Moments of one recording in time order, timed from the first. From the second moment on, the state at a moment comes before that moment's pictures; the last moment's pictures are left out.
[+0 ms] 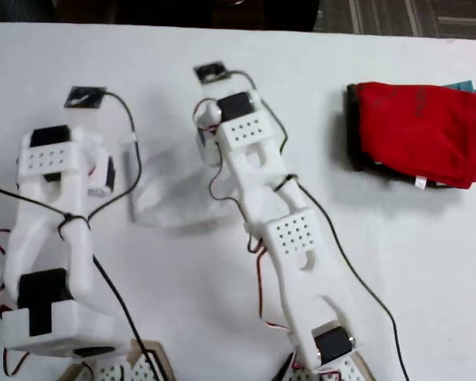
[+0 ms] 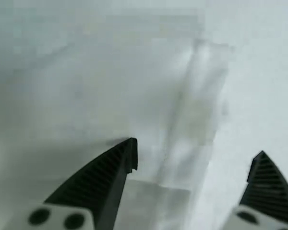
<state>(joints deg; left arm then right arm) -19.0 -0.9 16.7 73.8 -8.6 -27.7 65.9 -75.5 100.0 -1.7</state>
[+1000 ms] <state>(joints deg) -19.3 -0.9 16.7 74.3 -8.7 -30.3 66.6 -66.7 100.0 15.3</state>
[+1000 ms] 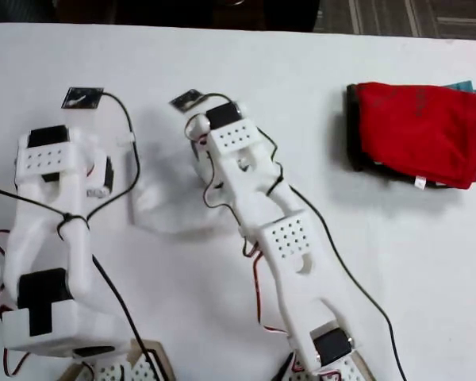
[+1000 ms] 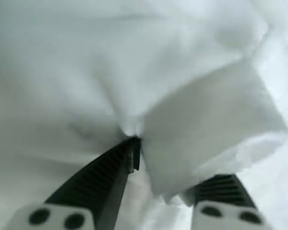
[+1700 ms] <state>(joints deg) -19.3 -0.9 16.7 74.2 -8.7 -17.1 45.7 -58.3 100.1 17.5</state>
